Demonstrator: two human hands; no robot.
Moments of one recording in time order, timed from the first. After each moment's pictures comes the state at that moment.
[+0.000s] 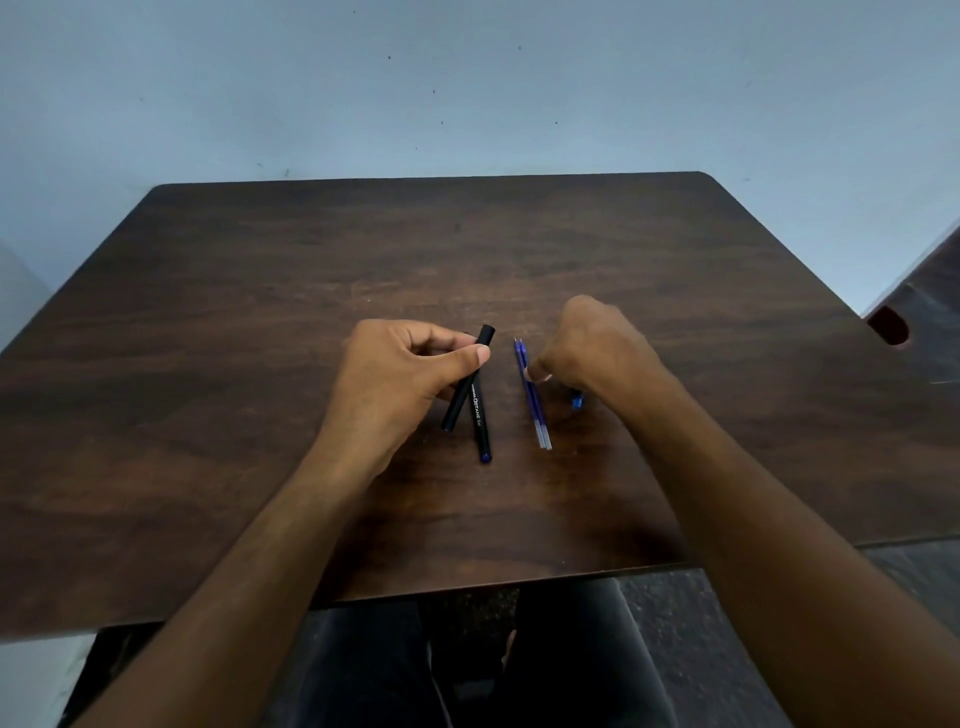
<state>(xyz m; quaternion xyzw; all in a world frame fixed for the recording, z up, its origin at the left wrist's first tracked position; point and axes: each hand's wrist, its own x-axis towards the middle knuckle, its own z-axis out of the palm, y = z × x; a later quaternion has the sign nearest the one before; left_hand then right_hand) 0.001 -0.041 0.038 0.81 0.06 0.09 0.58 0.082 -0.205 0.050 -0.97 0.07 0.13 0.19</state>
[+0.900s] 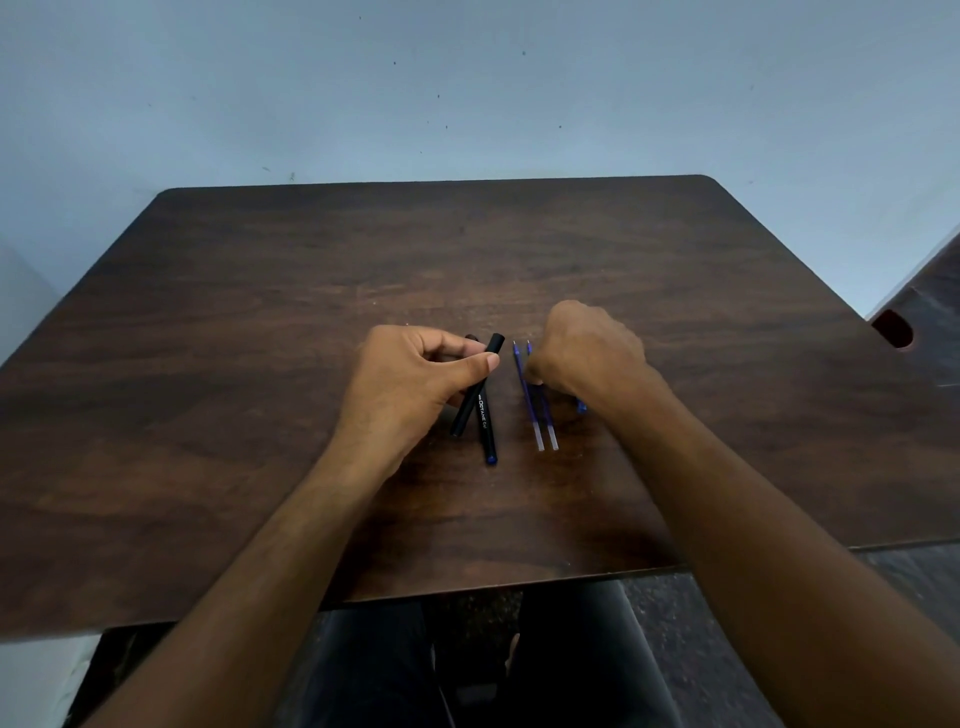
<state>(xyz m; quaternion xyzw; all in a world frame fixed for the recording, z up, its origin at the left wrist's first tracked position) 0.005 -0.043 0.032 0.81 0.06 0.08 0.58 0.078 -0.195 0.048 -0.98 0.04 0.10 0.13</state>
